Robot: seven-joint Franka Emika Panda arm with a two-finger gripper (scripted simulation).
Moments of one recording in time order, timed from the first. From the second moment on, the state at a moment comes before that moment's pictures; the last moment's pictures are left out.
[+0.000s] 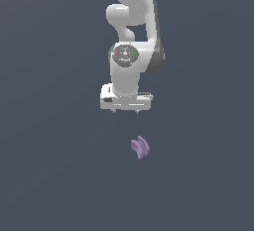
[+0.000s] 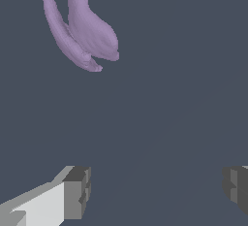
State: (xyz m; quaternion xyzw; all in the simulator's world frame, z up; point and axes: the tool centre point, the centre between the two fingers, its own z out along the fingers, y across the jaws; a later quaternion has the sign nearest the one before) arm -0.026 -0.007 0.143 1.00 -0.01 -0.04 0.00
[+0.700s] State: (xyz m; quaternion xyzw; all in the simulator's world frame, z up) arm -0.024 0.009 0.140 1.00 0.01 -0.04 0.00
